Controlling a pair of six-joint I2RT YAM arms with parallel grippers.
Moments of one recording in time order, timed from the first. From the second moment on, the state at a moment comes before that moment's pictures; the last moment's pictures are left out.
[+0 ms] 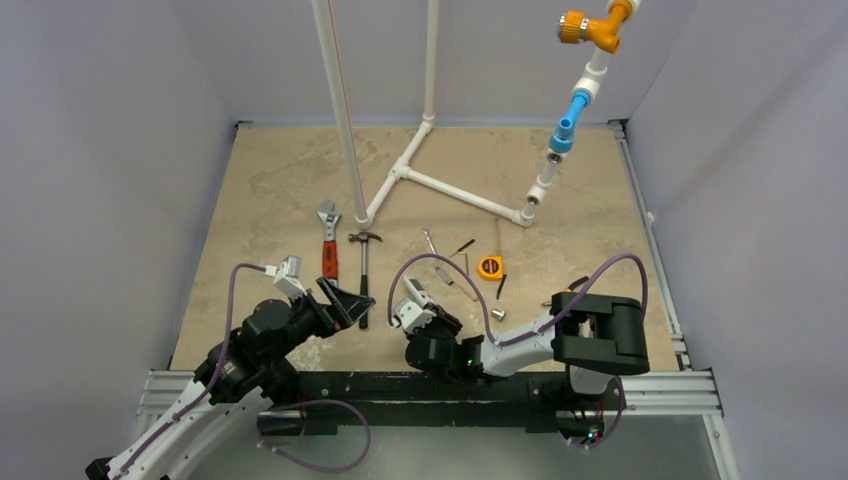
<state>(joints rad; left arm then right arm) -0.76 0.13 0.35 -0.56 -0.09 -1.06 1.46 1.68 0.60 0.35 0.97 0.07</state>
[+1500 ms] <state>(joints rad) -0.76 0.11 0.47 -0.81 -0.23 -0.85 0.53 0.54 0.26 -0.04 0.18 0.65</state>
